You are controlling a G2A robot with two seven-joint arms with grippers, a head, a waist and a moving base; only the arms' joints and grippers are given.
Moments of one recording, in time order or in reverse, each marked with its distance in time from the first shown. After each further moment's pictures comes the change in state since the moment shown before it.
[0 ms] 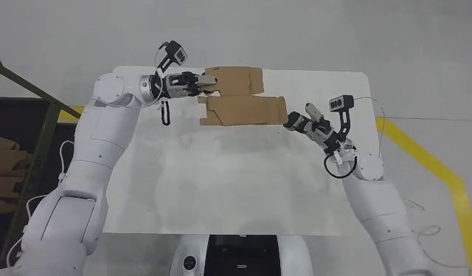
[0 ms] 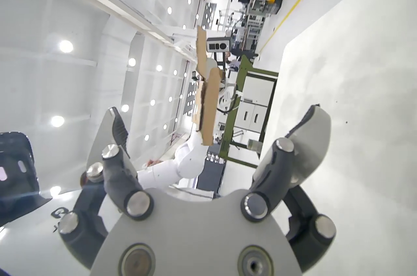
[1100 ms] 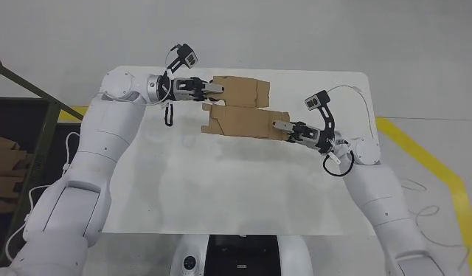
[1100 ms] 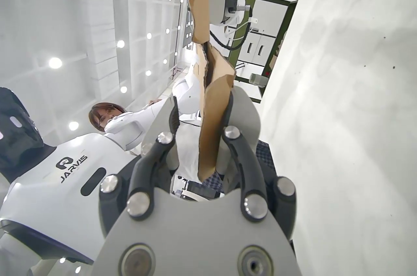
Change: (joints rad) left arm -0.069 -0.018 0.098 0.090 -0.012 -0.047 -0.075; right arm 0.117 -0.003 -0.085 0.059 0.010 0.057 0.289
